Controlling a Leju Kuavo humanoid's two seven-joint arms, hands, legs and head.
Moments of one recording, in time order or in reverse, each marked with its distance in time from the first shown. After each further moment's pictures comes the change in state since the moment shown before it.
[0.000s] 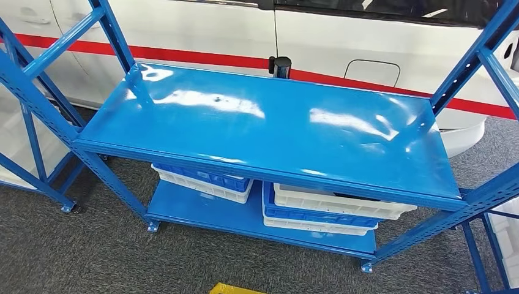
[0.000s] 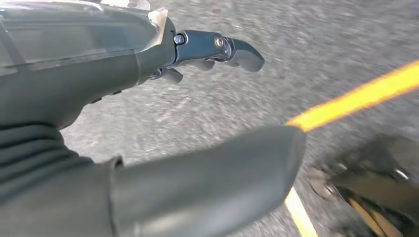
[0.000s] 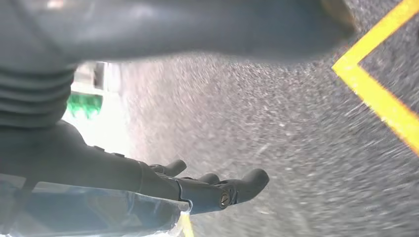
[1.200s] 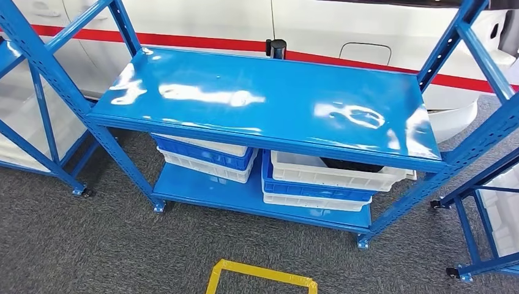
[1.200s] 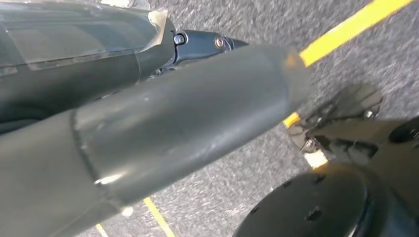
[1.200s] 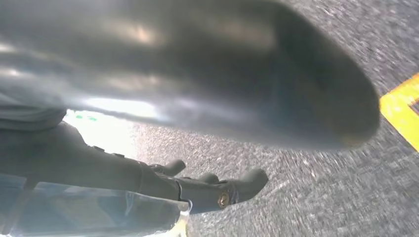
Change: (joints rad) left arm 0.004 0.027 -0.024 0.016 -0.015 -0.182 -0.142; right arm 0.003 0.012 0.006 0.001 0.032 0.053 -0.013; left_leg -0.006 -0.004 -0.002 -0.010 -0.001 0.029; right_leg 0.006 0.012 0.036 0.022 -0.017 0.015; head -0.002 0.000
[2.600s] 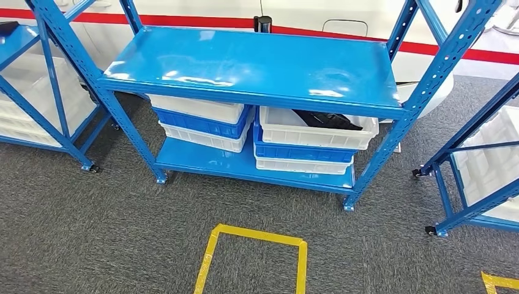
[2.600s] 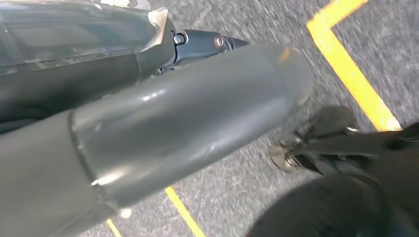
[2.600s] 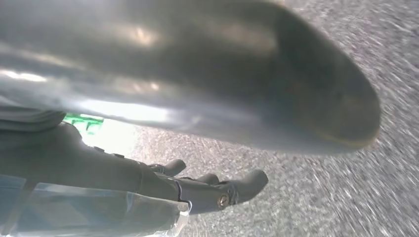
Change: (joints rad) left arm 0.000 0.032 -0.017 0.005 -0.010 -0.027 -0.025; right arm 0.004 -0.001 0.003 0.000 -0.025 0.009 0.013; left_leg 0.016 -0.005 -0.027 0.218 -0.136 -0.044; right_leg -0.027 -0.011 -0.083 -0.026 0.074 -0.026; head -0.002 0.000
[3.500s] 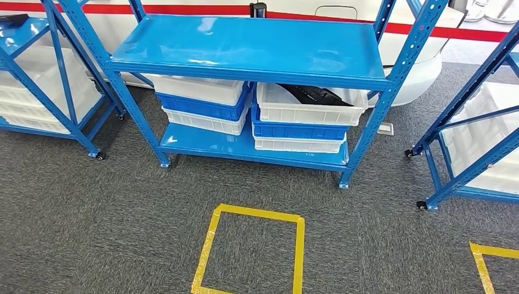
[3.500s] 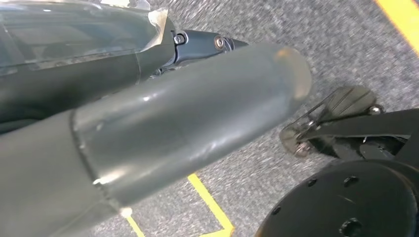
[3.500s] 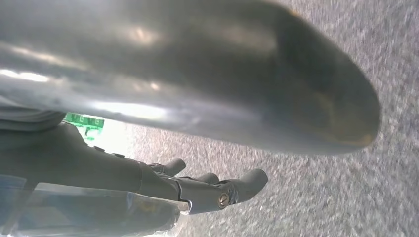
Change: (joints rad) left arm -0.001 0.017 -0.001 0.003 0.003 -0.022 -0.003; right arm -0.001 -0.001 0.011 -0.001 0.000 0.008 0.004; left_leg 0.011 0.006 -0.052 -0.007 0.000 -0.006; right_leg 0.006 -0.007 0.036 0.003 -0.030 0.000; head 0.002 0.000
